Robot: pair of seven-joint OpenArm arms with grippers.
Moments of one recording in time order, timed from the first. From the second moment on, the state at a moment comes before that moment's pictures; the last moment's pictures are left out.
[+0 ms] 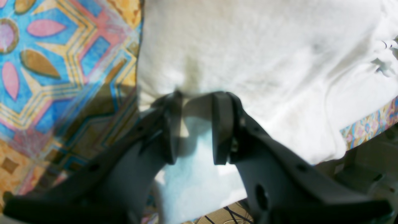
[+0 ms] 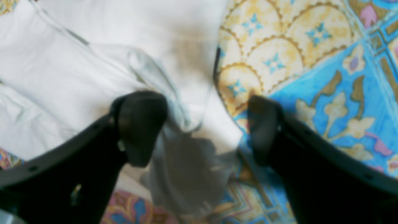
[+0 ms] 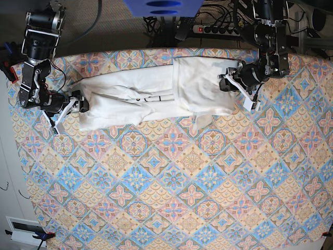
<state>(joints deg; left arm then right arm) 13.7 -11.9 -9.8 82.6 -32.7 -17.2 50.8 5.8 20.8 15.3 58.7 22.9 41.0 -49.8</state>
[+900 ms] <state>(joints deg) 13.2 -11.2 -9.8 83.7 -31.9 -17.1 51.8 2.3 18.4 9.5 59.5 32.9 41.1 -48.5</state>
